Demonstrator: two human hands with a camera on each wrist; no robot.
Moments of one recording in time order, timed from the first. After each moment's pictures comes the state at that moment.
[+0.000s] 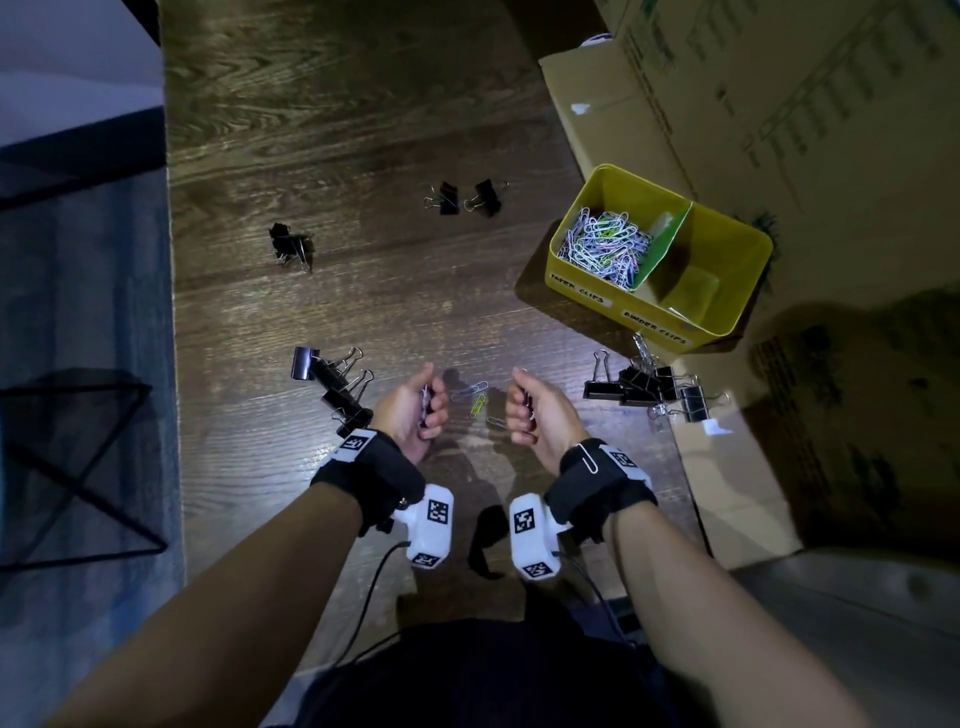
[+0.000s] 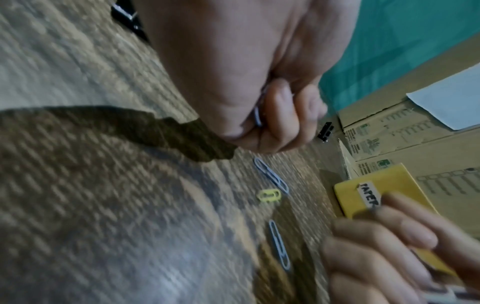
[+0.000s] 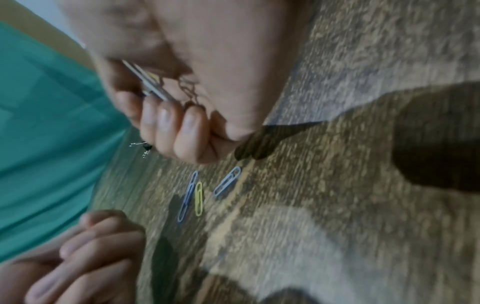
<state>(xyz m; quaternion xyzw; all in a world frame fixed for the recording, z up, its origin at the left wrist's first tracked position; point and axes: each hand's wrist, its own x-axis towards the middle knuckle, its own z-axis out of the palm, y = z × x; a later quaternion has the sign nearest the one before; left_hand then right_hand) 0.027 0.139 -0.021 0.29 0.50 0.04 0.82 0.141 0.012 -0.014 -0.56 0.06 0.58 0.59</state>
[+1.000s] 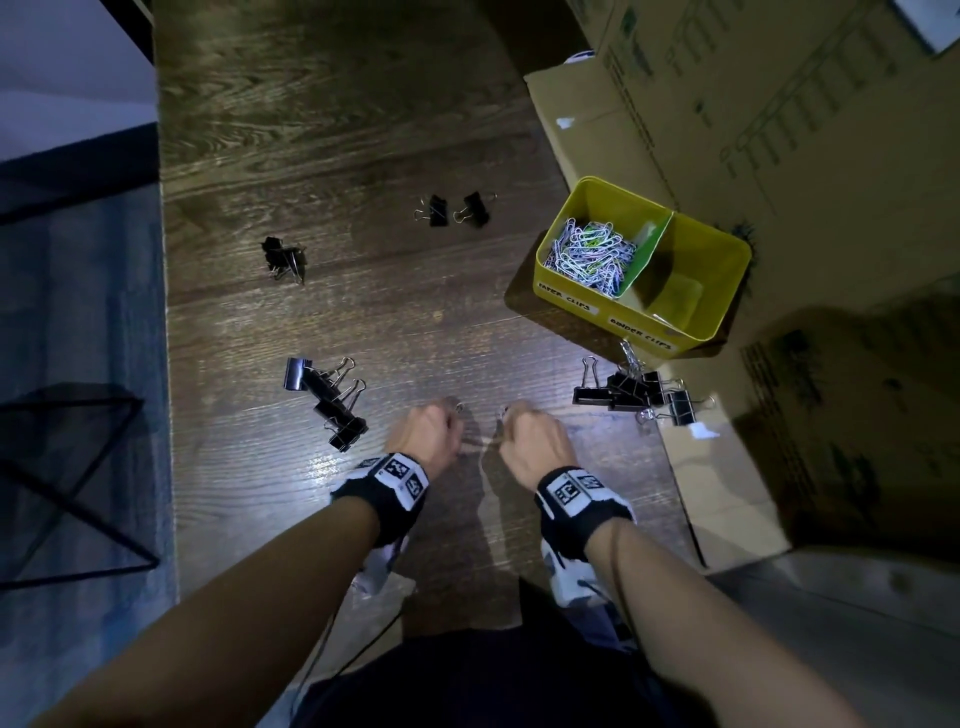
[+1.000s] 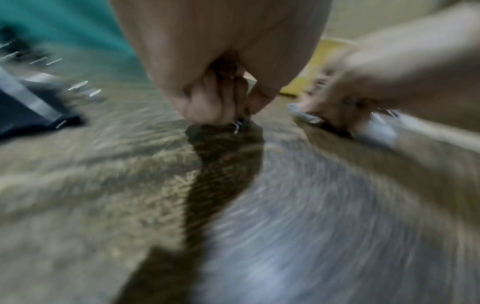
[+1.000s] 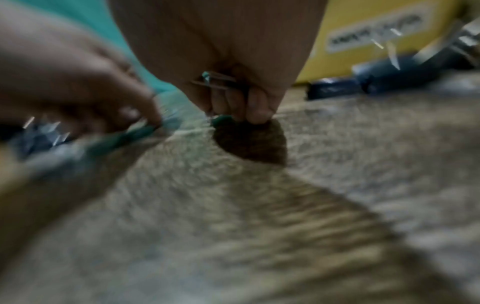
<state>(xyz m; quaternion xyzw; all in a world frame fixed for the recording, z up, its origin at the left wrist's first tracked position) 0.032 0.112 -0.012 0.87 0.38 -0.16 0.26 0.126 0.000 -0.009 -0.87 -0.31 0.34 0.15</state>
